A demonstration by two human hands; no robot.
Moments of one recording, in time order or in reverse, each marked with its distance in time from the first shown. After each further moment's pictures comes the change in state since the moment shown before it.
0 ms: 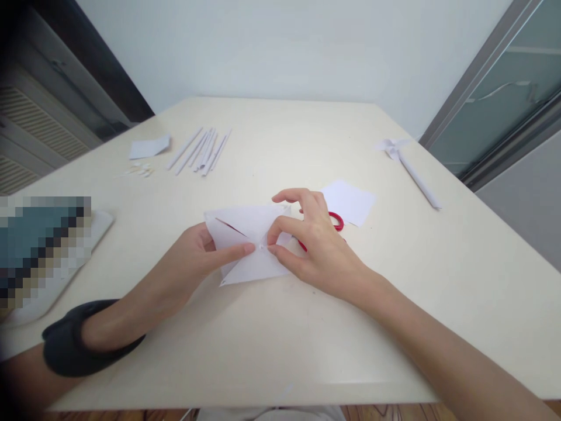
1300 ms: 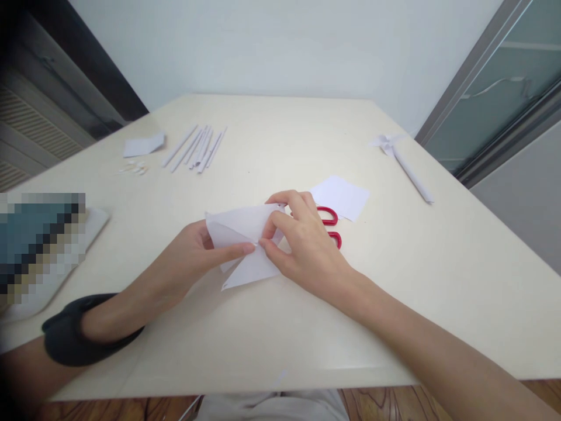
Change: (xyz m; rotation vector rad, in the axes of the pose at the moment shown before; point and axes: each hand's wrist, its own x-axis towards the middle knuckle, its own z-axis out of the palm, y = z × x) left_hand 0.001 0.001 0.003 0.018 -0.030 -0.024; right_hand -0.002 -0.004 0.013 -0.048 0.100 0.013
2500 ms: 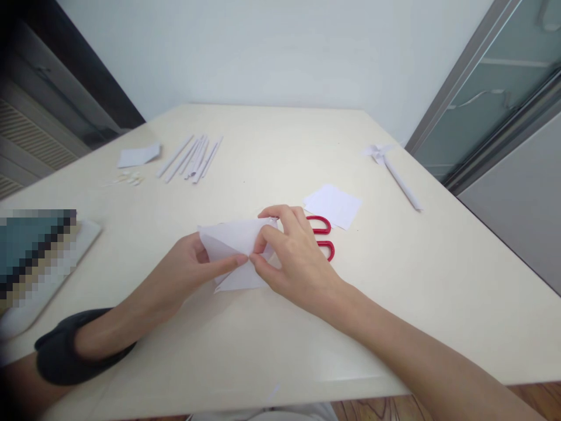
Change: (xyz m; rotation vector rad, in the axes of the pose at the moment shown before) left_hand -0.001 0.002 0.001 0.058 0.015 -0.008; right_hand -0.002 -0.003 0.002 0.036 -0.008 0.022
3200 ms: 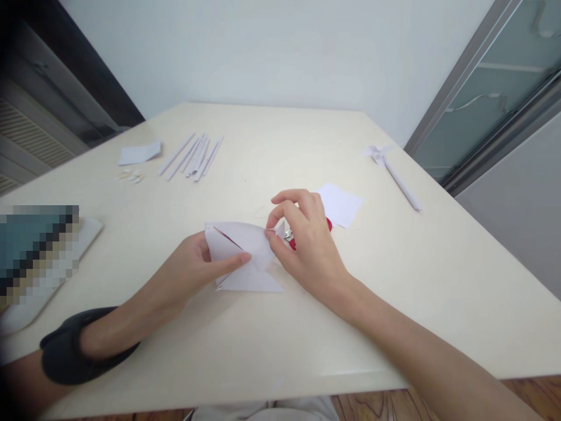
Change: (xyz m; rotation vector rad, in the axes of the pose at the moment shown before) left_hand -0.002 0.003 0.004 0.055 0.056 -0.024; right_hand 0.004 0.001 -0.007 -0.007 0.224 0.011
